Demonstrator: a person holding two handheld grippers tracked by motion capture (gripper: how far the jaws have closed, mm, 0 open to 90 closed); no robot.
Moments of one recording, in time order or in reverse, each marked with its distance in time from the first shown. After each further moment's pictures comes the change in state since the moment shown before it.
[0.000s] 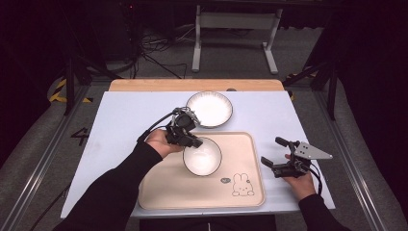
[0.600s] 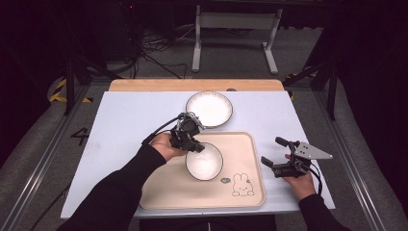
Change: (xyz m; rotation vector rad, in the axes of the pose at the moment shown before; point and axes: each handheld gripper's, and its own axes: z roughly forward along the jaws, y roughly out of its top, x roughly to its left) left arm -0.003 0.000 0.020 0.051 -0.005 0.030; right arm 0.000 0.000 0.000 -0.003 0.002 0.004
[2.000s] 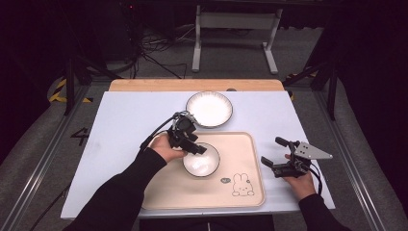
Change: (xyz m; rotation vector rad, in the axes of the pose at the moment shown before) left arm 0.010 -0.014 -0.003 -0.156 -0.023 -0.128; right arm 0.000 0.000 0.000 0.002 0.002 0.001
